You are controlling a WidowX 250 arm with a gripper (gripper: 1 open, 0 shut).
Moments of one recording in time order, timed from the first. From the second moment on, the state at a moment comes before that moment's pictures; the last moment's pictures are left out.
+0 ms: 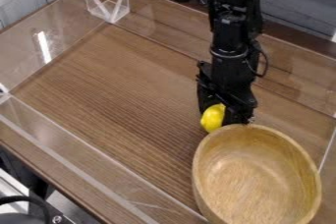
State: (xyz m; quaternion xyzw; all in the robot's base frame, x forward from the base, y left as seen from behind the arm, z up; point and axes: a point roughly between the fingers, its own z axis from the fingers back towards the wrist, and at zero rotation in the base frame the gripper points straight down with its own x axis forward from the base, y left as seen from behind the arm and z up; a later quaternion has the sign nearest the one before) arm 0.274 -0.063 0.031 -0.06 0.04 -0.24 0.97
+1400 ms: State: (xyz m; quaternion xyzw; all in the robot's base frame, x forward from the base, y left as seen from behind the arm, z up) arm 0.249 -0.081 0.035 -0.07 0.04 -0.25 0.96
